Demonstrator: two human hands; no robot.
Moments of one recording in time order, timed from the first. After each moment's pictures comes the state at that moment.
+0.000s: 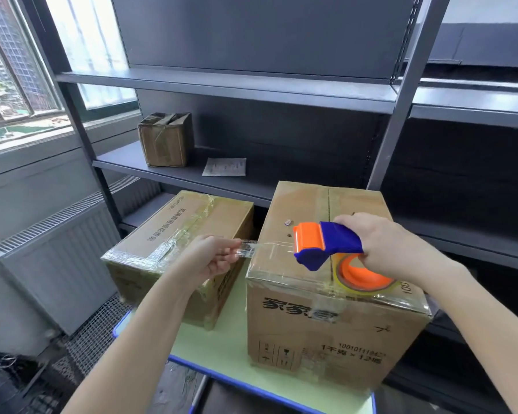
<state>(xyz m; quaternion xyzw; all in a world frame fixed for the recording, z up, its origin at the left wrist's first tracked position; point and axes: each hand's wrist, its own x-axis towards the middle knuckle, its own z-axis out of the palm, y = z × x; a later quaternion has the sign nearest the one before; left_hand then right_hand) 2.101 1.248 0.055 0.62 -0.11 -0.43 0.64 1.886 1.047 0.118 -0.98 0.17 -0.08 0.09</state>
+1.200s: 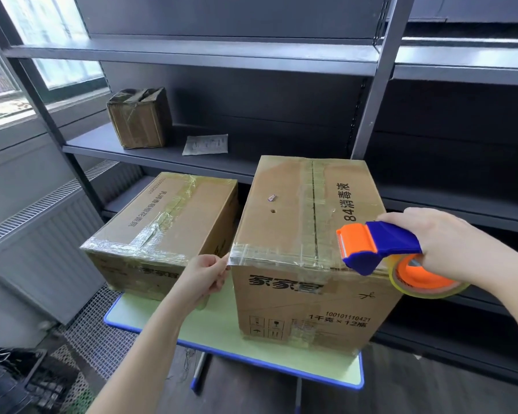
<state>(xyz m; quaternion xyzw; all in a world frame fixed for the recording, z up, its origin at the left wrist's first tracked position) 2.072 1.255 -0.018 0.70 -0.19 -0.38 0.57 1.803 1.023 0.106 -0.97 0.24 -0.04 0.00</state>
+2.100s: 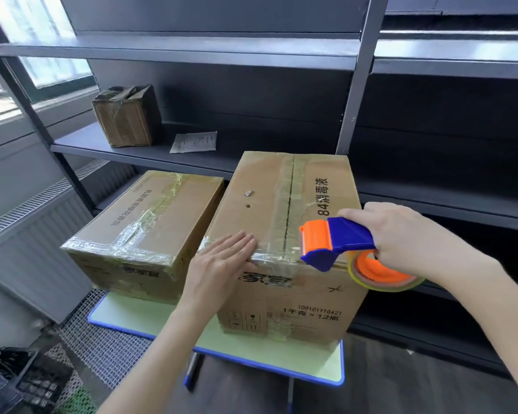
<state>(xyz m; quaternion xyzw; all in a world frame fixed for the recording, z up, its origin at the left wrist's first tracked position) 2.017 1.215 -0.009 0.71 -0.61 0.23 0.28 1.811 1.017 0.102 -0.98 0.19 -0.07 -0.01</state>
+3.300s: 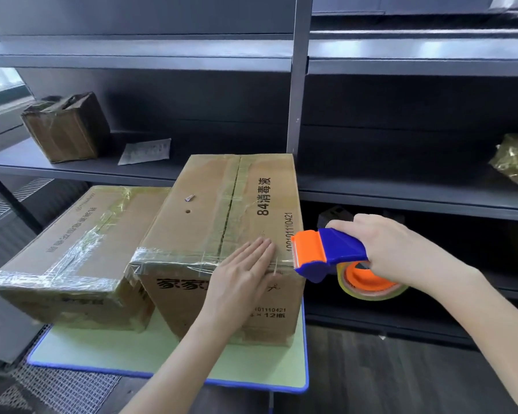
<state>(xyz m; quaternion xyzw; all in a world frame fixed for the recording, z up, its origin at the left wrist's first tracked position) 1.938 1.131 -0.001 0.70 -0.64 0.19 0.24 1.753 0.965 0.084 -0.97 0.23 -0.04 0.03</state>
